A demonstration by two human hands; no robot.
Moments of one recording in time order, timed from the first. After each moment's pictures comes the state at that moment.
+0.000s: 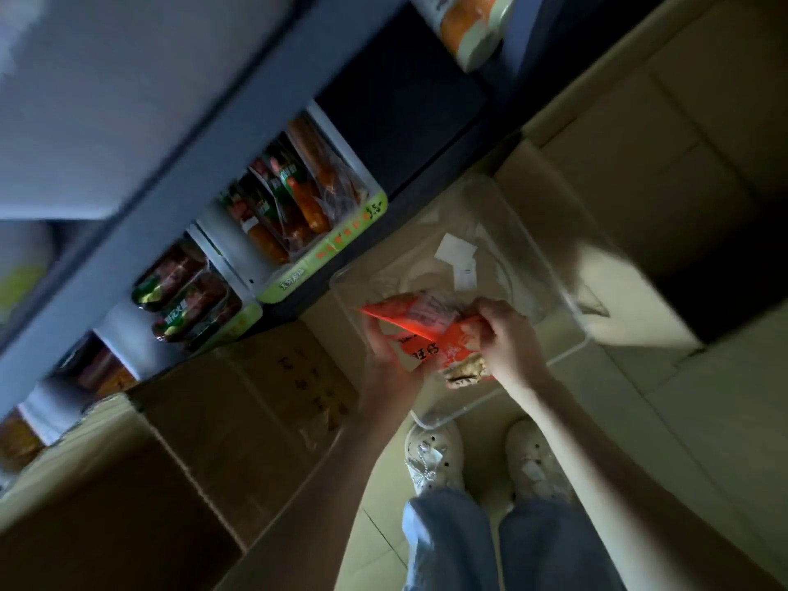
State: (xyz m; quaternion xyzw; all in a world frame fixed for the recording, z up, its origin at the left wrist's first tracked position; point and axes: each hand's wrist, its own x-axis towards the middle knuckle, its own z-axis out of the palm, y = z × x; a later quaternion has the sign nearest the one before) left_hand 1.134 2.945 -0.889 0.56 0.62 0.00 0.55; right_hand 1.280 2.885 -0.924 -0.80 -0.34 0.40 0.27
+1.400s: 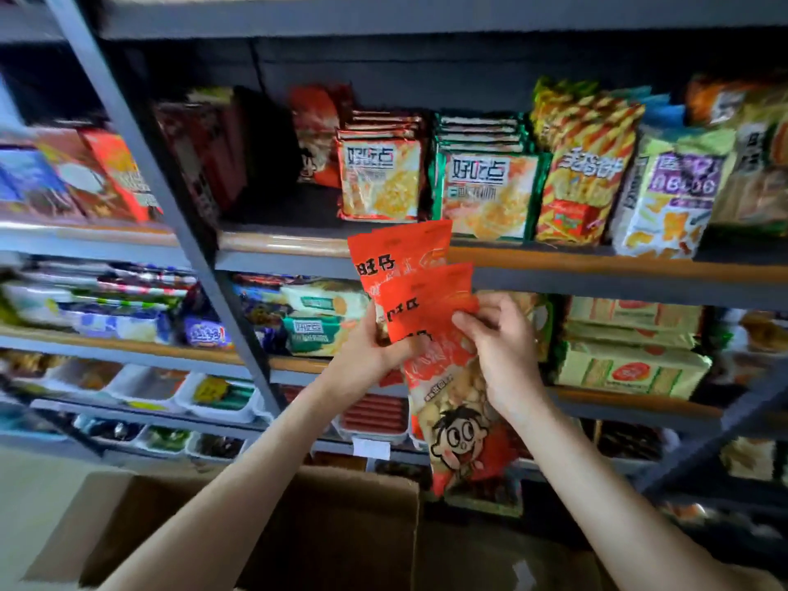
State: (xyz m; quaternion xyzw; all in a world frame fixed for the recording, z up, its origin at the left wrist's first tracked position) left_hand 0.872 2.950 -0.128 0.55 0.47 0.47 0.50; right_hand 1.036 2.975 -0.123 -0.48 -0.48 0.47 0.56
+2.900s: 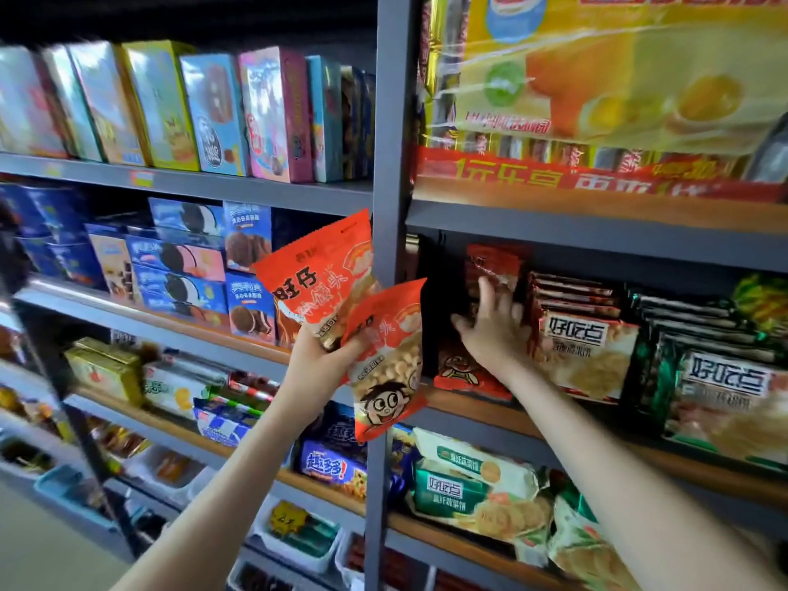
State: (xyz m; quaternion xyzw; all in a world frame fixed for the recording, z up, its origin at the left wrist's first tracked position) left_hand 0.583 2.983 -0.009 0.52 0.47 0.68 0.21; right_hand 0.752 3.163 -0.021 -0.57 -0.77 0.07 0.29
